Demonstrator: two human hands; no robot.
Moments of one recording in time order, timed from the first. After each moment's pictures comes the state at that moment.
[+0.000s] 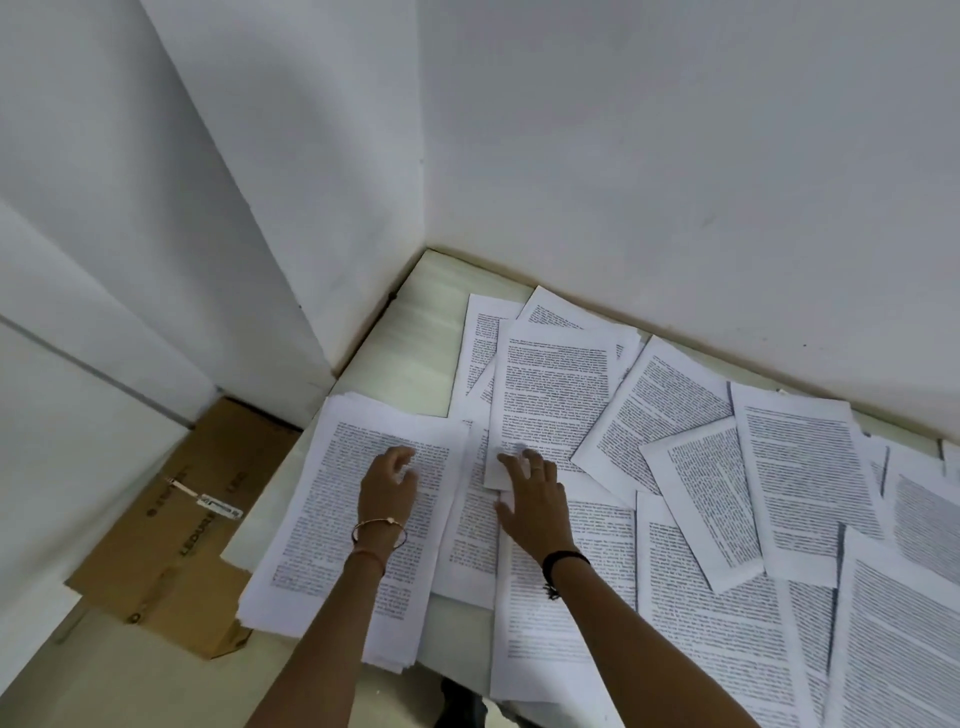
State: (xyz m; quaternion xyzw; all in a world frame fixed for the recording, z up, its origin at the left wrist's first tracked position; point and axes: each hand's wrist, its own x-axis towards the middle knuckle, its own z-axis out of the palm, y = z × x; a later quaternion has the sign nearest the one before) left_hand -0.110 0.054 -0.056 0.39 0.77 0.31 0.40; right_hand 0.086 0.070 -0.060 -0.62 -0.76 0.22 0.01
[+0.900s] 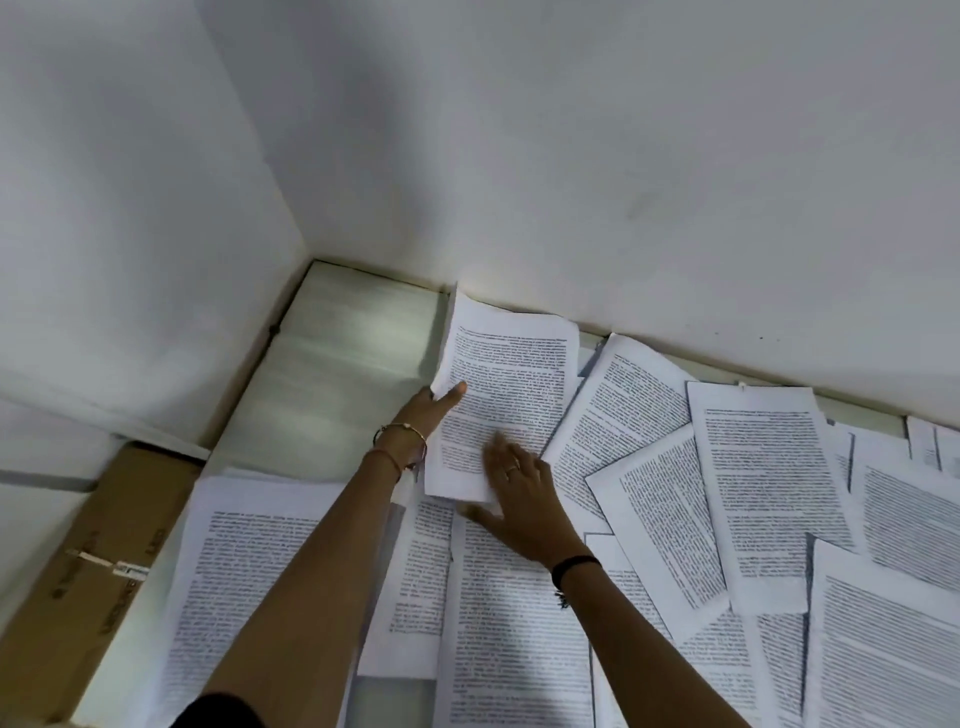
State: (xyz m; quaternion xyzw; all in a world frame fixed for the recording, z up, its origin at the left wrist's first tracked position) left_hand -0.003 0.262 -0.039 0.38 0.64 0.20 0.63; right_hand 0.168 0.168 -0.083 -0.55 -0.81 0.22 -0.03
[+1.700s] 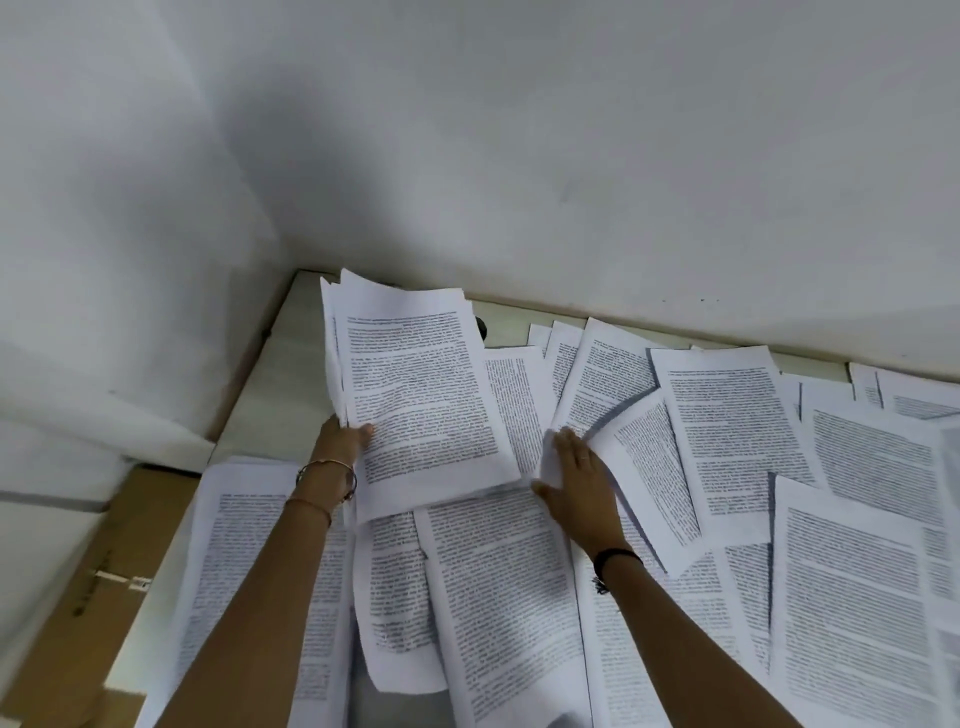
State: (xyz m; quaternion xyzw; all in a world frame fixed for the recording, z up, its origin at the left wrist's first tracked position) left_hand -0.050 0.191 -0.026 0.31 0.74 0.29 0.52; right_hand 0.247 0.113 -0.073 -0.70 -0.66 0.25 0.07
